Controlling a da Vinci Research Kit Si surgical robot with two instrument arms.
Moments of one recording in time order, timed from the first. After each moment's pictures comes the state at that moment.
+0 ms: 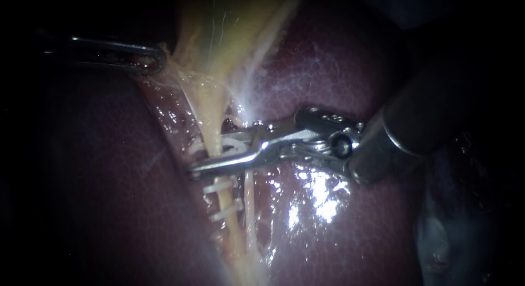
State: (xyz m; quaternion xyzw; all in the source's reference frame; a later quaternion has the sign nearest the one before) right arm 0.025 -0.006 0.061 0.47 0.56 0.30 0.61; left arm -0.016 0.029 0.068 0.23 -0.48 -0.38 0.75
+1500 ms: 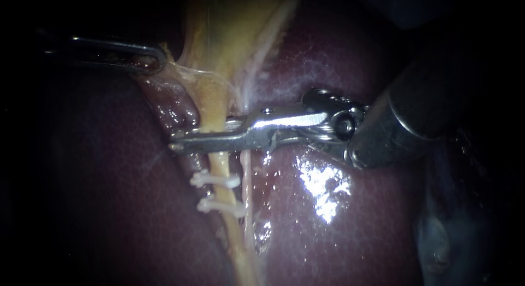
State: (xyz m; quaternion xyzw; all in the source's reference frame) right arm 0.025 -0.005 0.060 0.51 0.57 0.31 0.56; left arm -0.016 0.029 0.068 0.23 -0.48 -0.38 0.75
